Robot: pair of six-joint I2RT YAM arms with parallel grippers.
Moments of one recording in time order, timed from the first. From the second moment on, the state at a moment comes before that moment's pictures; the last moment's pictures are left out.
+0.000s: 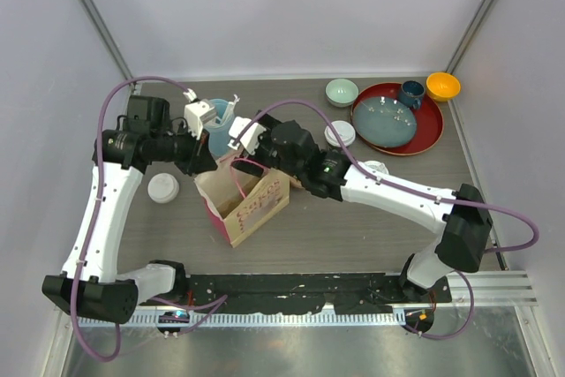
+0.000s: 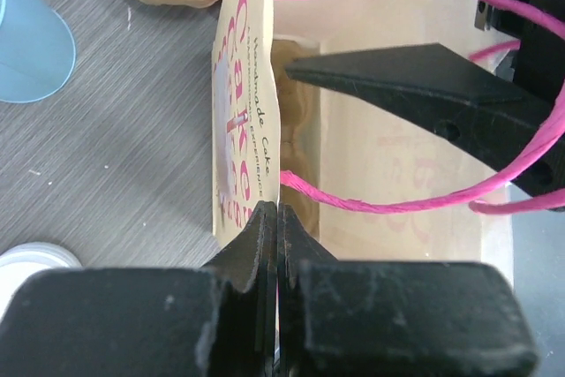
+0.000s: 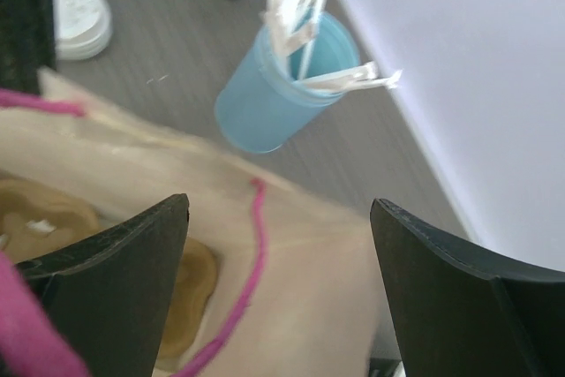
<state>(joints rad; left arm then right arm) -0.15 1.18 1.41 -1.15 0.64 0.36 1.02 1.57 1.34 -0.06 0.13 -0.46</state>
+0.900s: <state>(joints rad) -0.15 1.19 1.41 -1.13 0.65 0.33 1.01 1.40 1.45 -0.19 0.21 -0.31</state>
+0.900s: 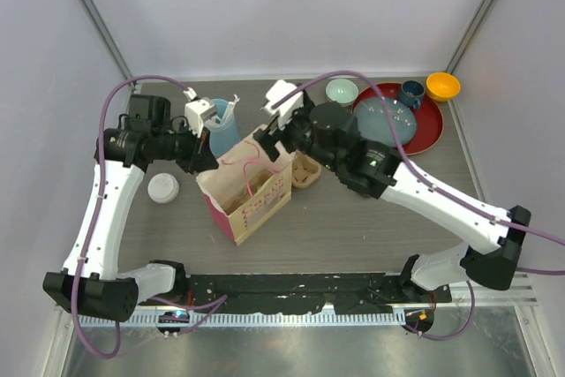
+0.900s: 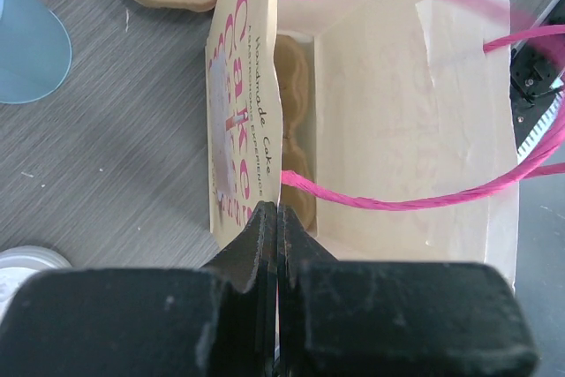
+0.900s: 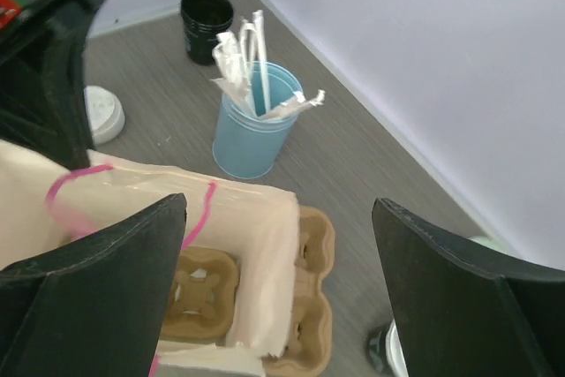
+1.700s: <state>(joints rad) -0.15 1.19 1.41 -1.14 0.65 0.35 0.09 1.18 1.00 -0.70 0.09 0.16</state>
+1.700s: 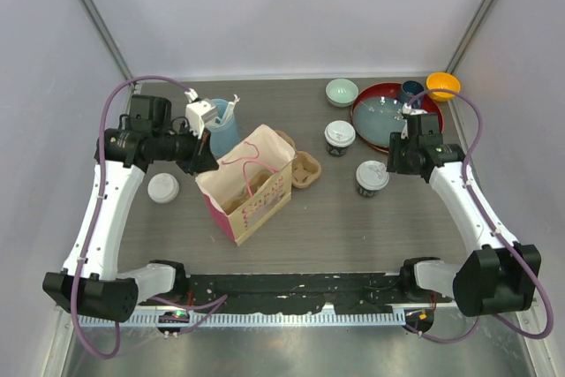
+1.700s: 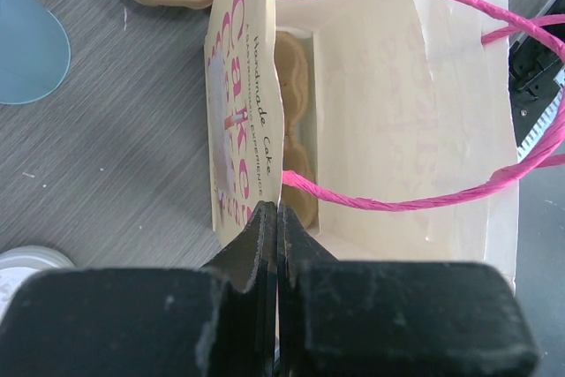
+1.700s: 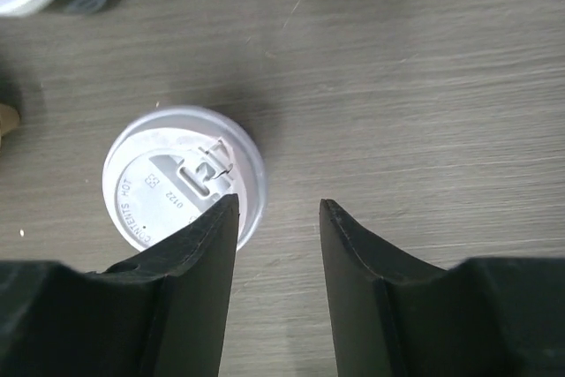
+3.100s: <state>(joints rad) -0.16 1.19 1.42 -1.16 0.65 0.37 0.18 1.33 0.97 -0.70 0.08 0.13</state>
